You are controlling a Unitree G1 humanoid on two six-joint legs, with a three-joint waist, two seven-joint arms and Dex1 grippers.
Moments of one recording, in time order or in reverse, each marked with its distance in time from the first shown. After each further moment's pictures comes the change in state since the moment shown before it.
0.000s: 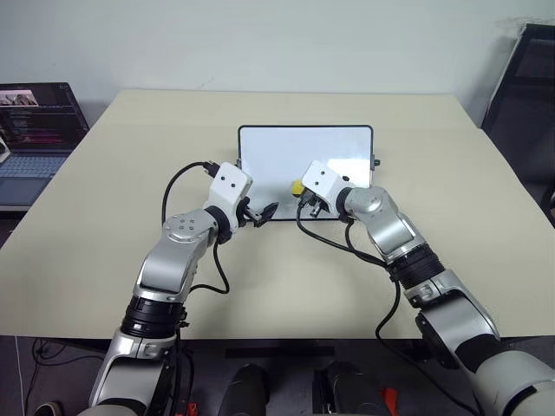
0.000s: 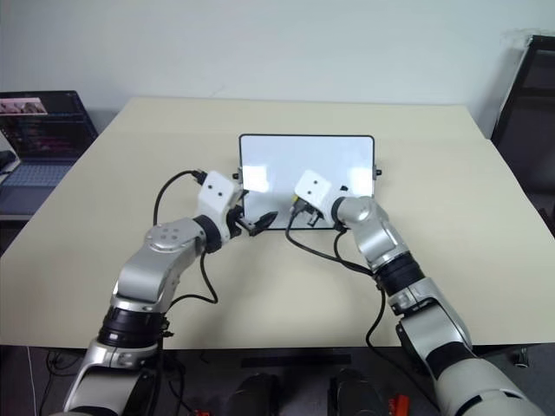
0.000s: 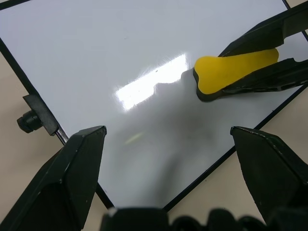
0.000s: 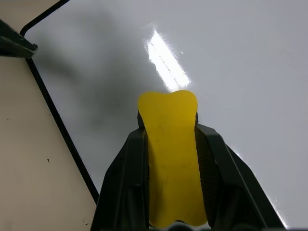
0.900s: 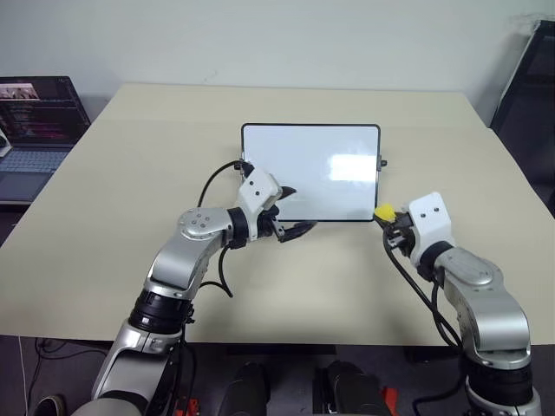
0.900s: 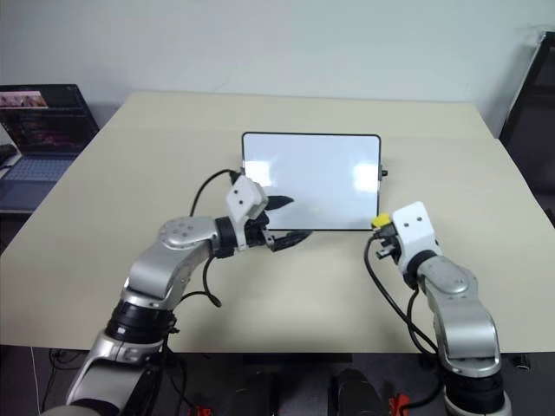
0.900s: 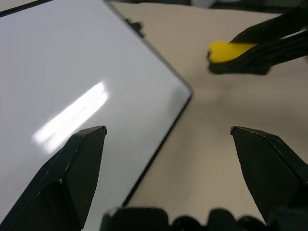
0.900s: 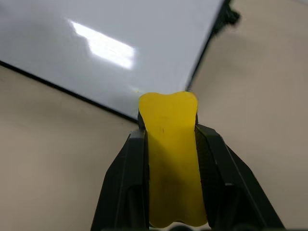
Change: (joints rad) left arm -0.066 -0.002 -0.113 0.031 -0.115 -0.141 -0.381; right arm 0.681 -0.102 -0.398 -1.002 0.167 0.618 -0.205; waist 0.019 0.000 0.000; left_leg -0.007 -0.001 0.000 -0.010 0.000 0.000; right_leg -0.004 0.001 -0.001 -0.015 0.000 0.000
